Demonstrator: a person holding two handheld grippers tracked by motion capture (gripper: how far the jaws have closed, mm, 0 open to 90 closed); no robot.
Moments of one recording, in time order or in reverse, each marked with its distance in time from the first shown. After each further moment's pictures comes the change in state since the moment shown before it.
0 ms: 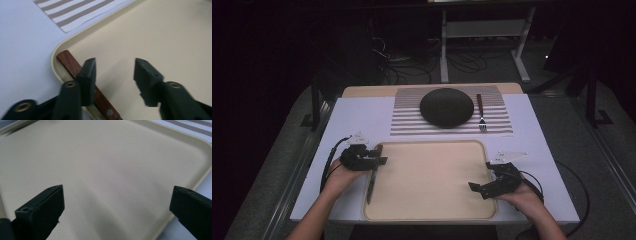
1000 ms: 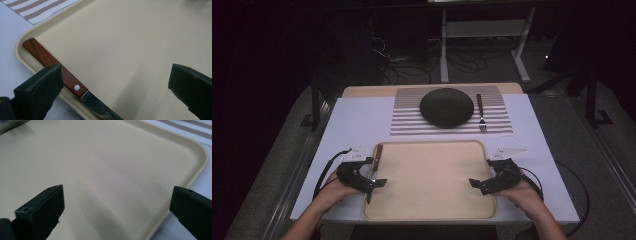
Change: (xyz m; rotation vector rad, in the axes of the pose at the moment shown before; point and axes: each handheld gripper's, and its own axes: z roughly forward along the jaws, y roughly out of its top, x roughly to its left) left arm -0.022 -0.028 -0.009 -0.005 -0.094 0.099; right arm -0.006 0.007 0.002 0.014 -0.029 0.014
